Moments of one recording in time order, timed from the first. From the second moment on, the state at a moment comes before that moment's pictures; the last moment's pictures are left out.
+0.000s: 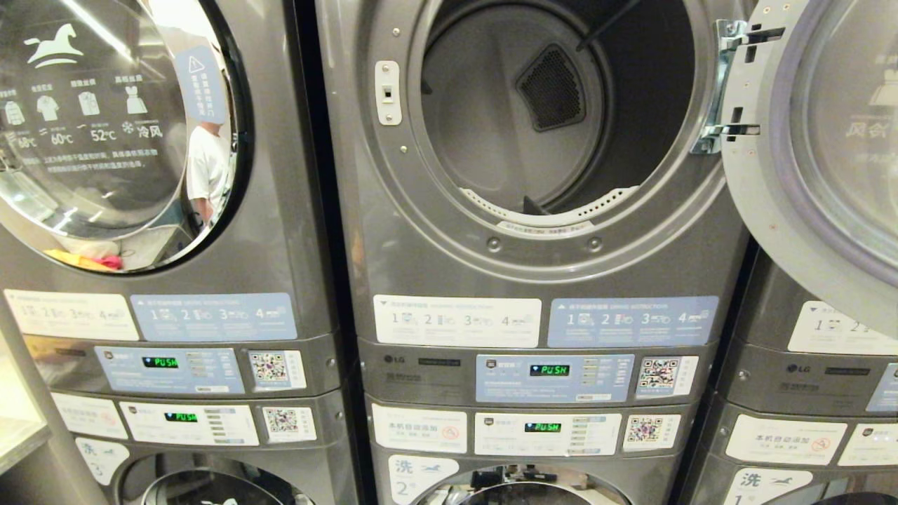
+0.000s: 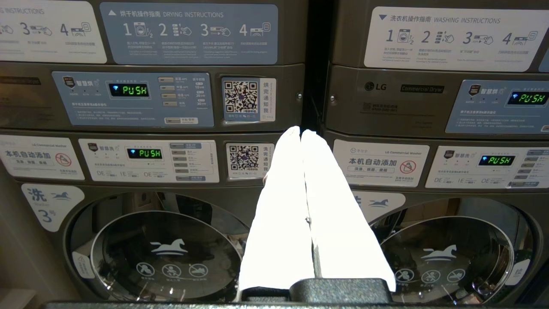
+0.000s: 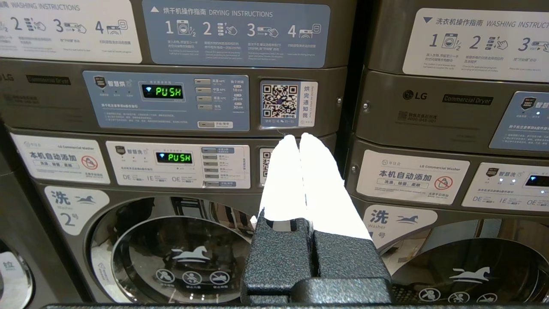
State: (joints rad) left arm -0.01 0.00 0.00 0.00 0.00 0.00; right arm 0.00 0.00 0.00 0.00 -0.01 -0.02
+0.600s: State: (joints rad) left arm -0.01 0.00 0.00 0.00 0.00 0.00; right arm 0.00 0.00 0.00 0.00 0.00 -0.02
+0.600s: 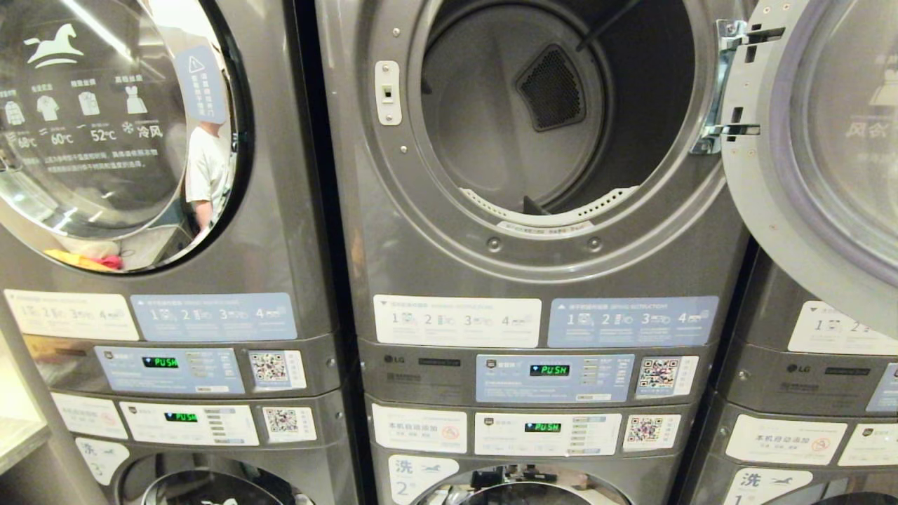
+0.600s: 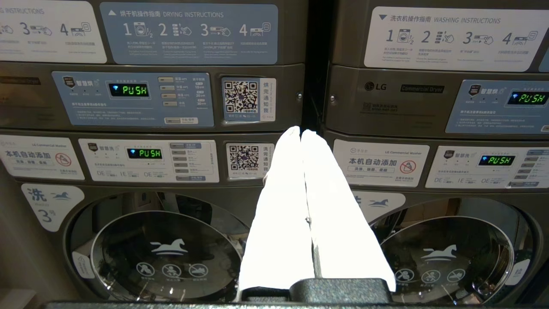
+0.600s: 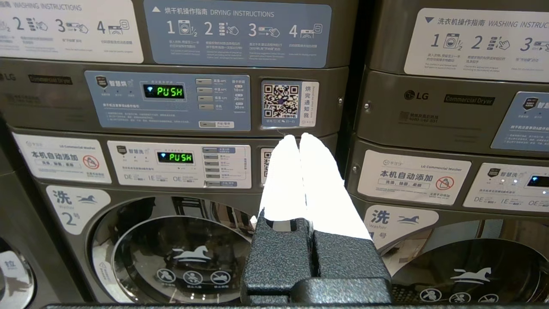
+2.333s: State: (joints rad) left arm -0.01 0.00 0.00 0.00 0.00 0.00; right arm 0.00 0.00 0.00 0.00 0.00 -0.03
